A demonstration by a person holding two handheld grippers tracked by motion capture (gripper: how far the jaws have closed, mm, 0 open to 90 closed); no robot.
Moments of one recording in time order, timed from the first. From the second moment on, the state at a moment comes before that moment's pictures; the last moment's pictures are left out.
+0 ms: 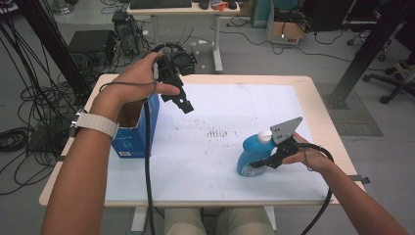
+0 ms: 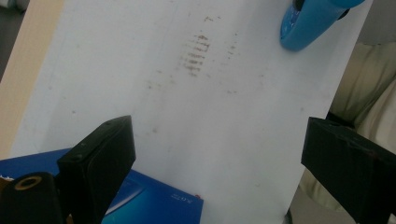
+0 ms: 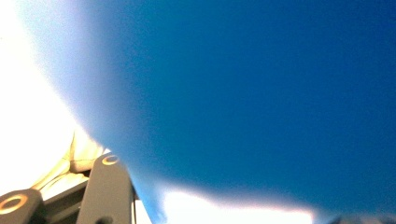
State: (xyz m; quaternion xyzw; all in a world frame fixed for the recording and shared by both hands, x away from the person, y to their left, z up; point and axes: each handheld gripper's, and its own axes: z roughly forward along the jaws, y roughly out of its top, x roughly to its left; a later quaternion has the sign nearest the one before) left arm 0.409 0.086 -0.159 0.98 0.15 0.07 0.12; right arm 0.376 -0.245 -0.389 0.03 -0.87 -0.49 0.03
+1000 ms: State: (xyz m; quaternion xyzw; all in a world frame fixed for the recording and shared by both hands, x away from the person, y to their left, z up) left arm 0.386 0.072 -0.148 0.98 0.13 0.07 0.12; right arm 0.369 -0.238 -0.340 0.02 -0.87 -0.49 0.02
